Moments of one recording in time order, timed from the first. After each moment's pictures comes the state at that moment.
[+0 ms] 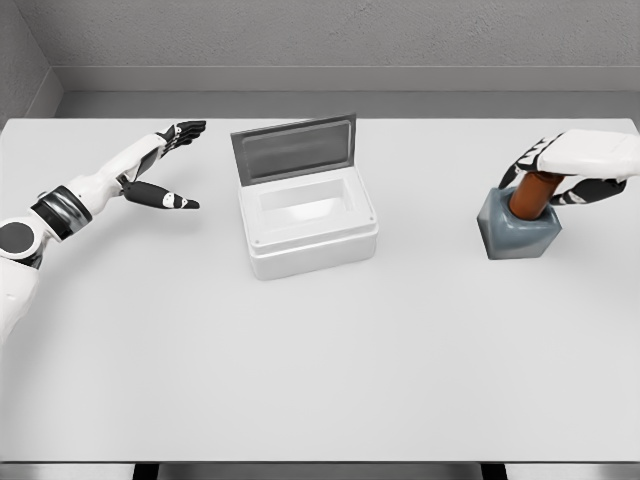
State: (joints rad) left arm -0.69 0.46 -0.53 -0.70 0.26 -0.61 -0.52; right arm -0.97 -1.04 1.00 -1.30 0.14 -0.61 0.50
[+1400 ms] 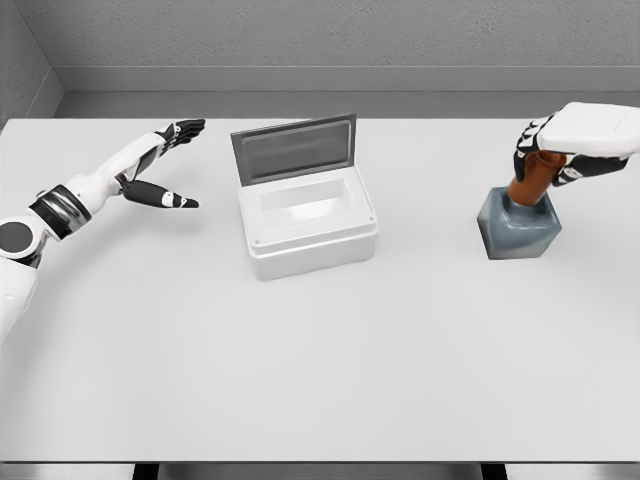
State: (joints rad) left arm -0.69 0.46 -0.53 -0.71 0.26 -0.61 -0.52; right arm -1.03 -1.05 1.00 -1.35 0.16 -0.61 0.51
